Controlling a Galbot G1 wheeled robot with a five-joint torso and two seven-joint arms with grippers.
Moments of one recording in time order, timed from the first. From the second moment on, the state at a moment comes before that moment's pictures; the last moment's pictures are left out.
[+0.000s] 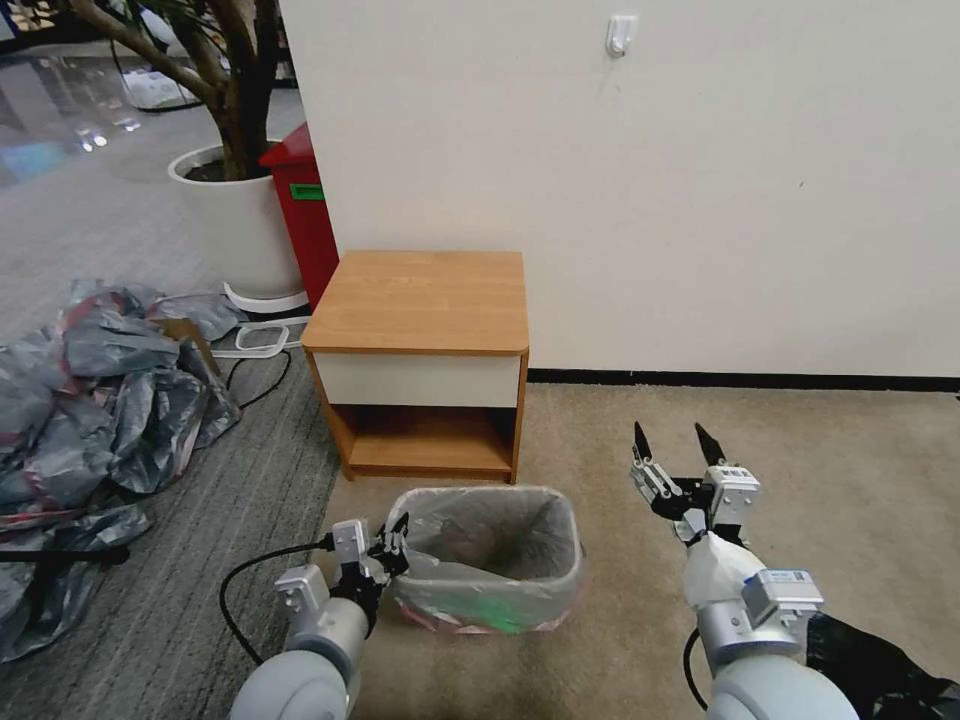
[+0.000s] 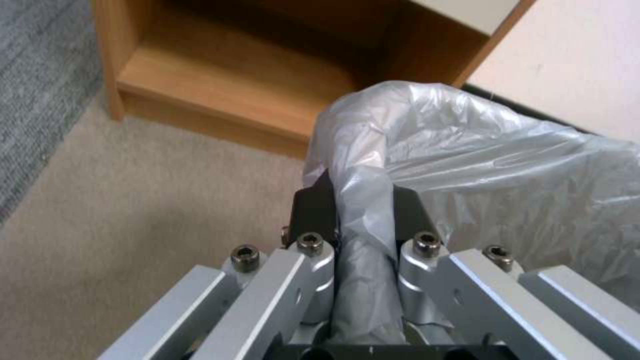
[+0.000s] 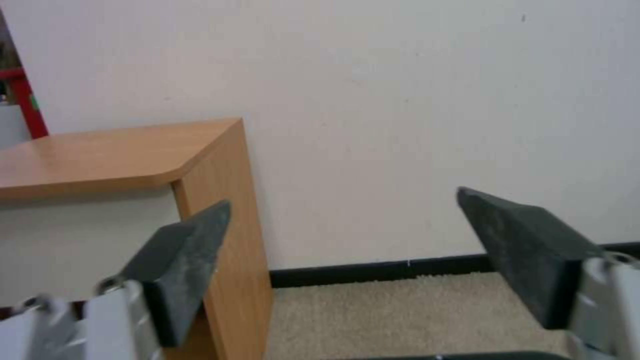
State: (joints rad) left arm 1.61 -1.20 -0.28 -2.14 -0.70 0.28 -0.34; right arm -1.68 1.28 0.38 2.32 0.17 -0.08 0.34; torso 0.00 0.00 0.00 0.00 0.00
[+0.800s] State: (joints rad) left arm 1.69 -1.21 -0.30 -2.17 -0.59 0.24 -0.33; right arm -1.69 1.27 0.37 2.31 0.19 -0.06 0.37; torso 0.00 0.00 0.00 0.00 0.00
